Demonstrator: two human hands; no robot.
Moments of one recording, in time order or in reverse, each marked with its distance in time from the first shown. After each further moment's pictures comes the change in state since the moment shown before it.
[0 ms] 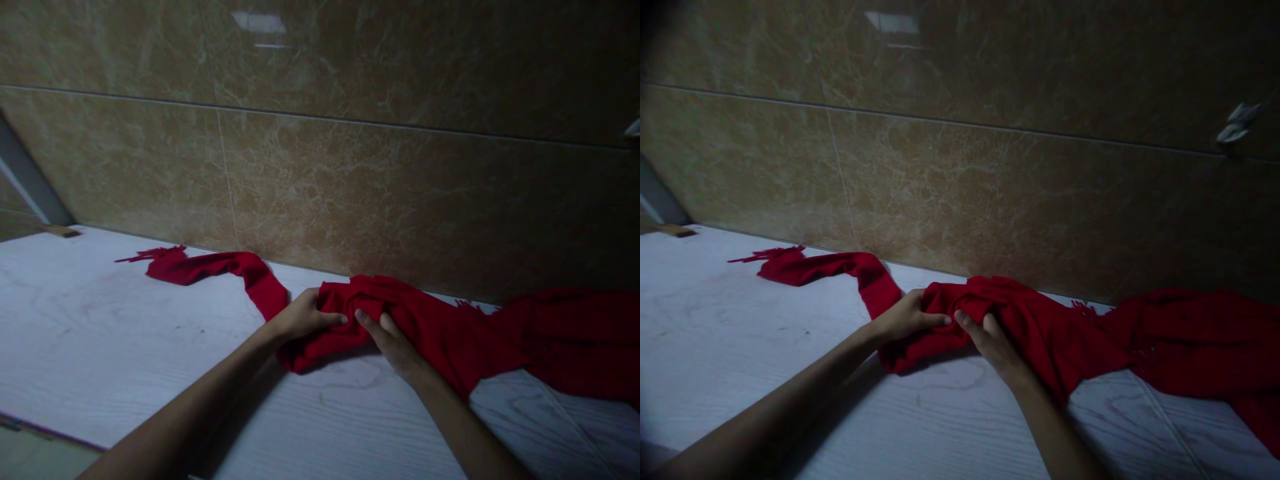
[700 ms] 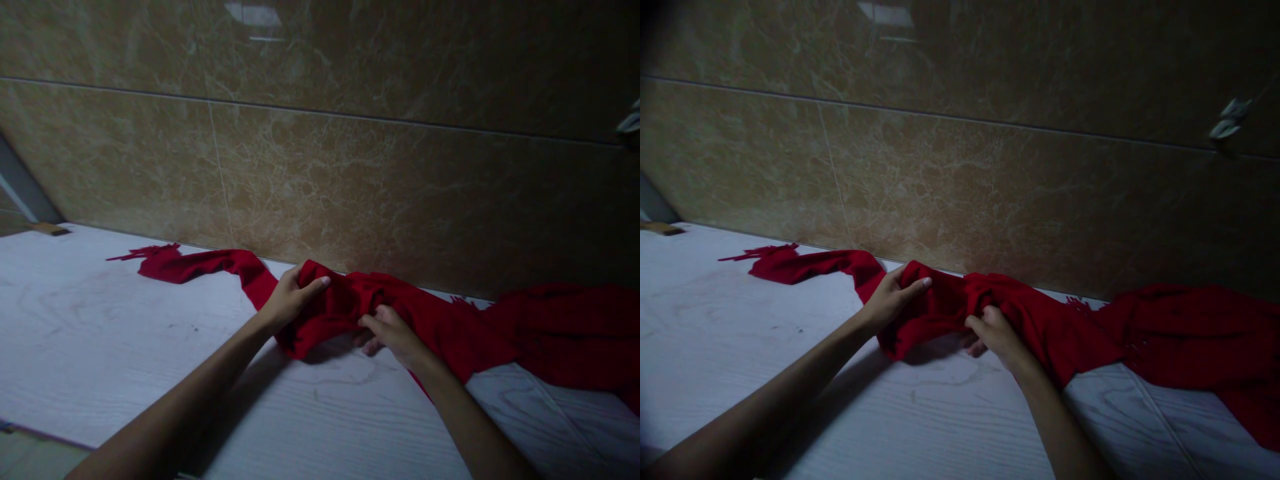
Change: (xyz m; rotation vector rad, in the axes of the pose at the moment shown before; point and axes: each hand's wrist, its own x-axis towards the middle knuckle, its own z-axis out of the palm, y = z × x) left_hand -0.001 0.012 -0.007 -0.153 0.313 0.173; right_hand 0.011 -0.002 -0.005 0.269 -0.148 0.413
